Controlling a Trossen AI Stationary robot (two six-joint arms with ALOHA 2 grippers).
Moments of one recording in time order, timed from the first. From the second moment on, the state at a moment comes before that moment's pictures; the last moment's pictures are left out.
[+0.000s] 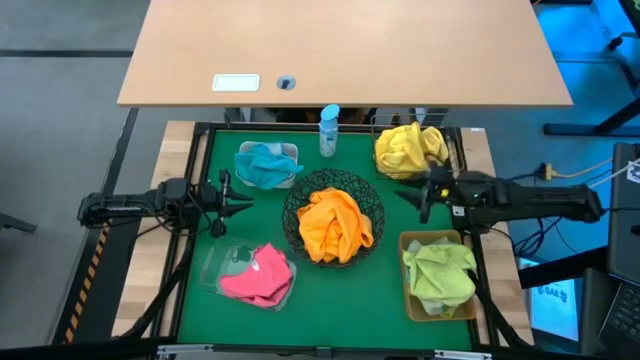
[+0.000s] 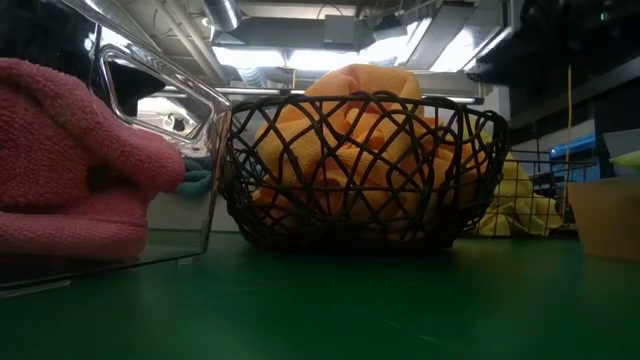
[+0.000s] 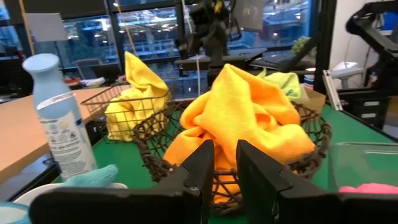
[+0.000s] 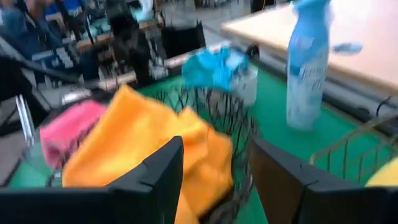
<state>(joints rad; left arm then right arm) 0.06 0.00 0.01 0.01 0.01 0.07 -0.01 0.48 0.44 -0.17 0.21 0.28</state>
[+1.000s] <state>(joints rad) 0.04 0.00 0.01 0.02 0.00 0.07 0.08 0.26 0.01 0.06 0.26 0.32</state>
